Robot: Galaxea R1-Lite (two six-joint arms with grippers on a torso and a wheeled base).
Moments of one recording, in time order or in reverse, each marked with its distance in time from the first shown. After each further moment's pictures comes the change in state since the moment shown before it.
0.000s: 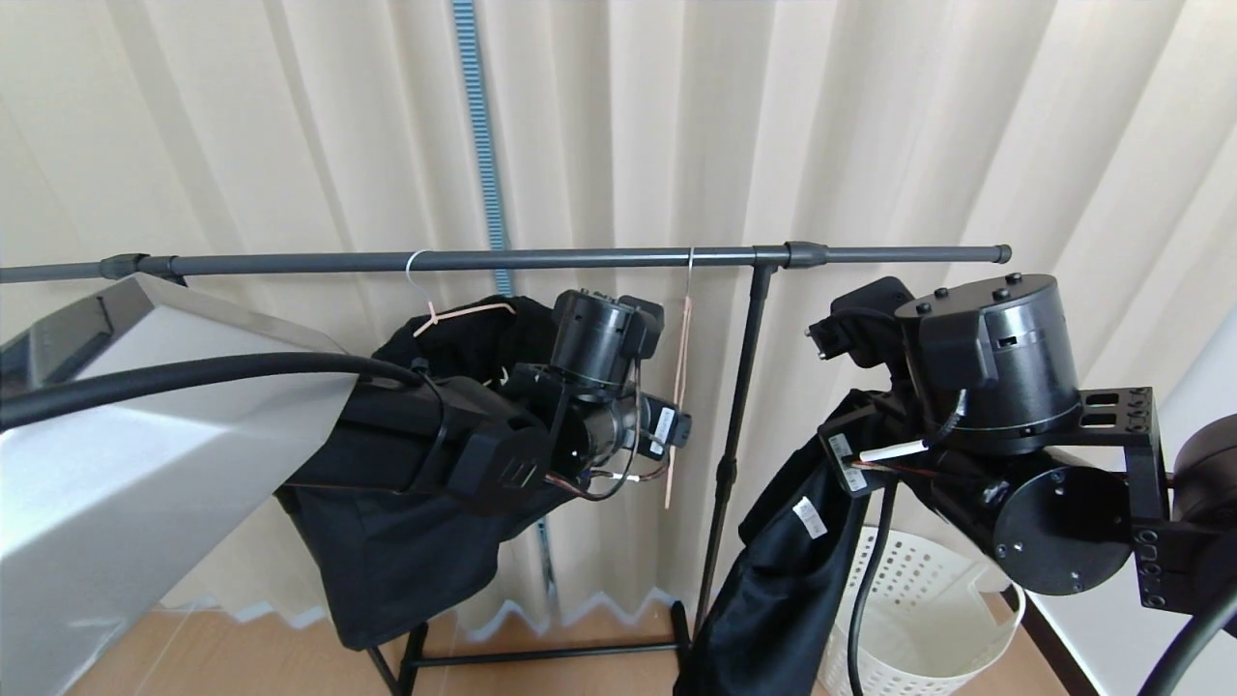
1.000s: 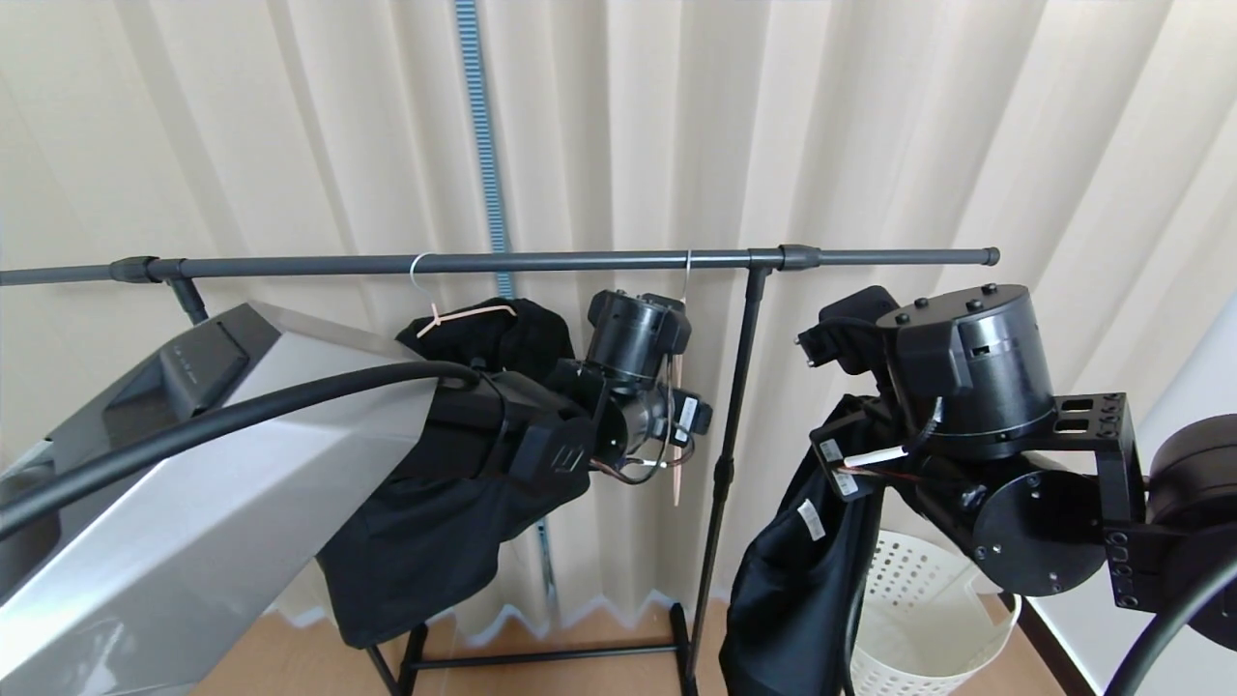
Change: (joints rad) left arm 0.003 0.133 -0.193 0.067 0.026 -0.029; right arm -0.002 0.031 -0.003 -0.004 -0.001 0.000
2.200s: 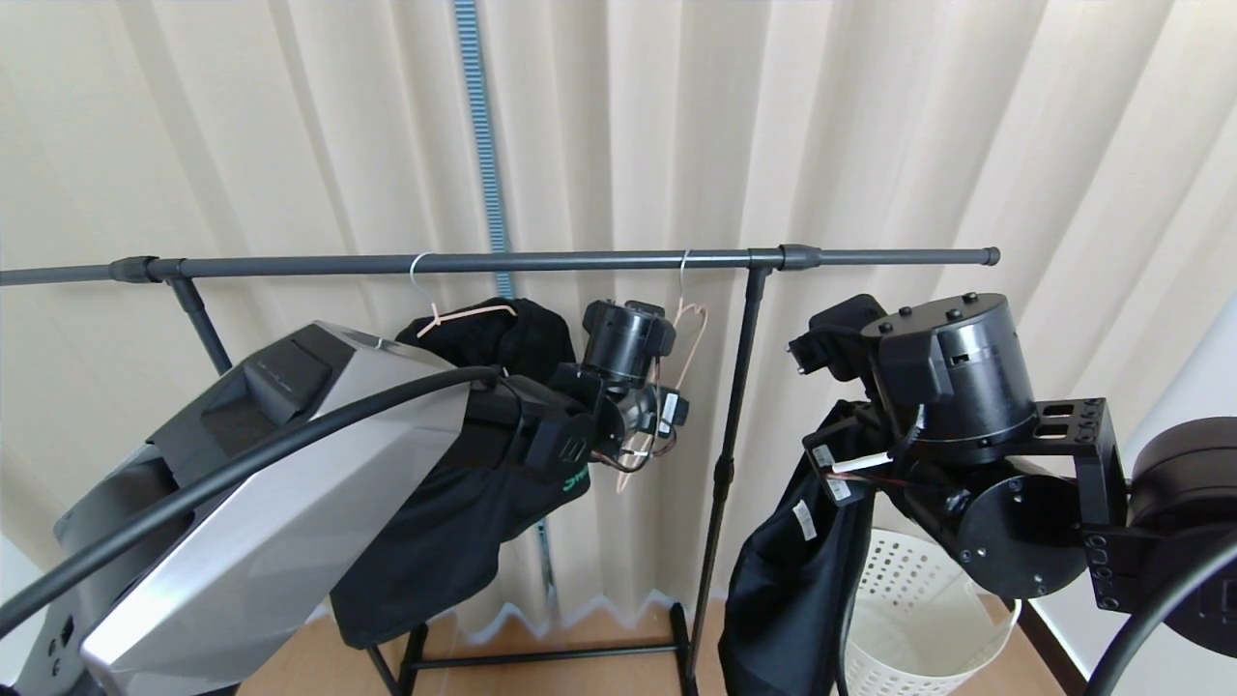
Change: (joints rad) left arm 0.049 0.100 -0.095 -0.001 0.047 0.003; right arm 0.001 0.016 -0.001 -0.001 0.000 0.001
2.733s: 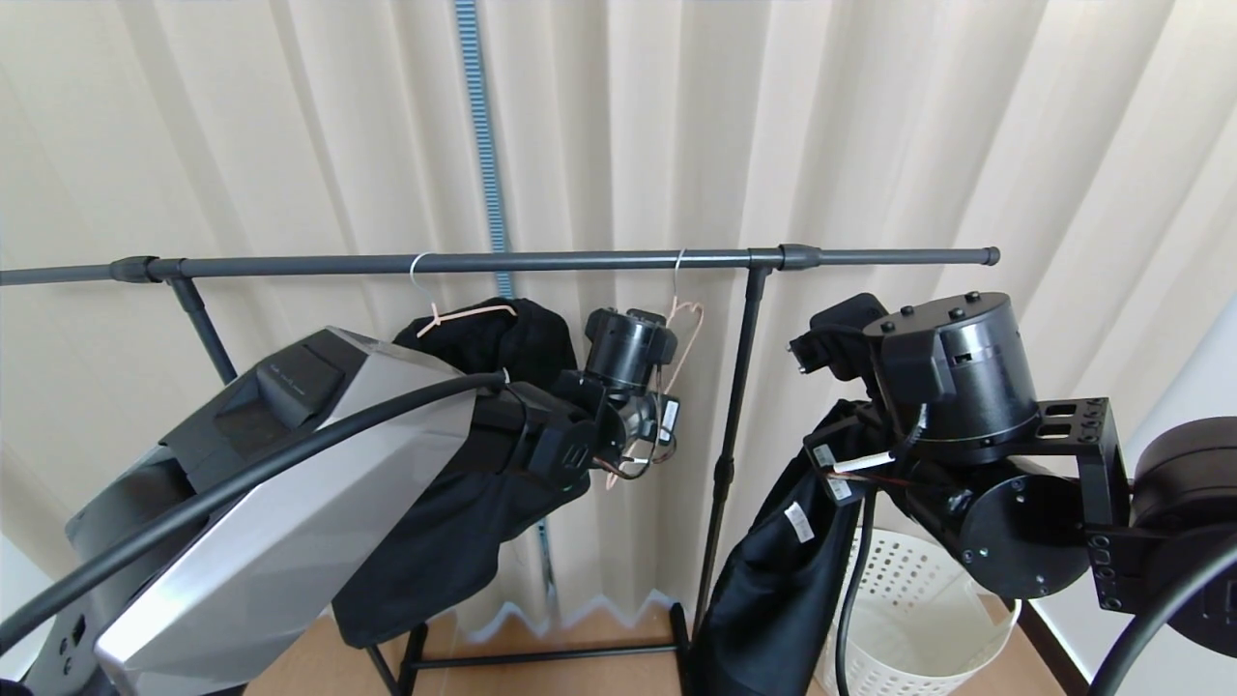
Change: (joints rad) left arm -0.001 0.010 0.008 -0.001 -0.001 -0.002; right arm 0.000 -0.003 0.001 0.000 0.000 0.000
